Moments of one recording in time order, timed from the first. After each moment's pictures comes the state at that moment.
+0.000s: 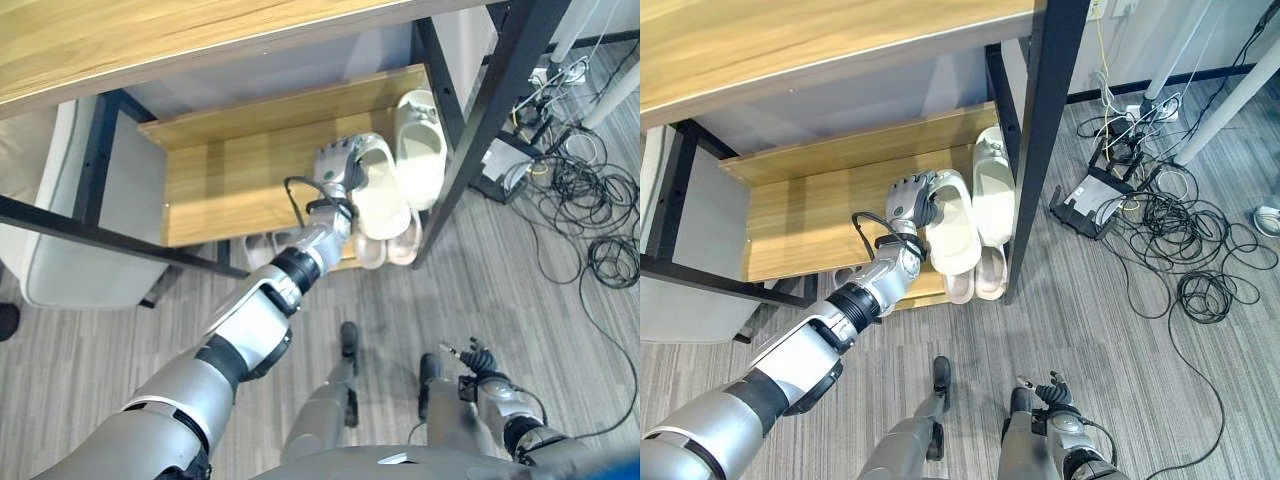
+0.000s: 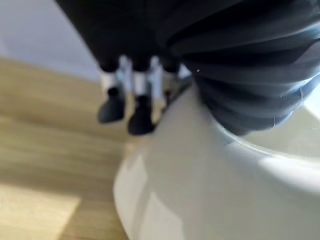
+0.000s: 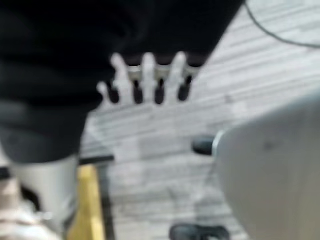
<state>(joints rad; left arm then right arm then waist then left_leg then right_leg) -1.00 0.12 -0.65 0.91 0.50 0.25 0.61 -0.20 -0.21 0.23 1.20 0.37 -0.14 -0.23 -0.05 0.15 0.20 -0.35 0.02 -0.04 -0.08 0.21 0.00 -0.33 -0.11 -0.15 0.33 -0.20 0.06</state>
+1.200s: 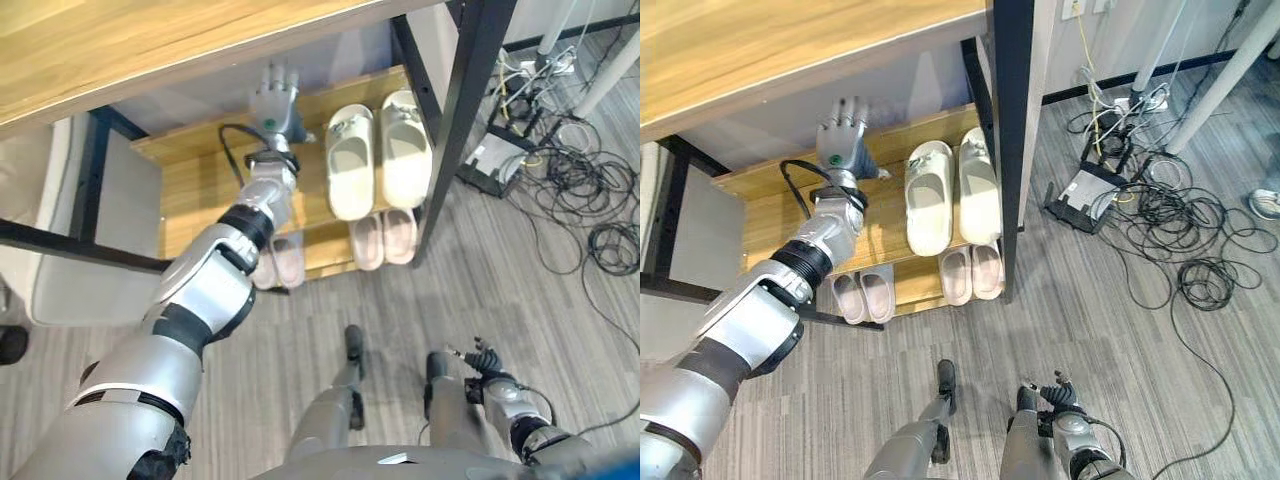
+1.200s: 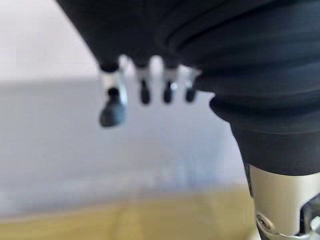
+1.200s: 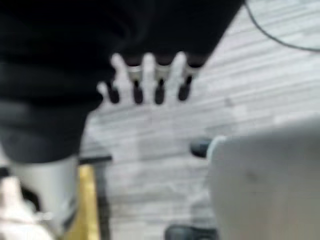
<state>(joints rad) -1.19 0.36 -0.64 1.04 0.49 0.28 0.64 -0.20 -0.24 0.28 1.21 0.35 -0.15 -0.23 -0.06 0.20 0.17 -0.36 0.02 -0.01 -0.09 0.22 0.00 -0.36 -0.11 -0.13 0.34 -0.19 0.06</state>
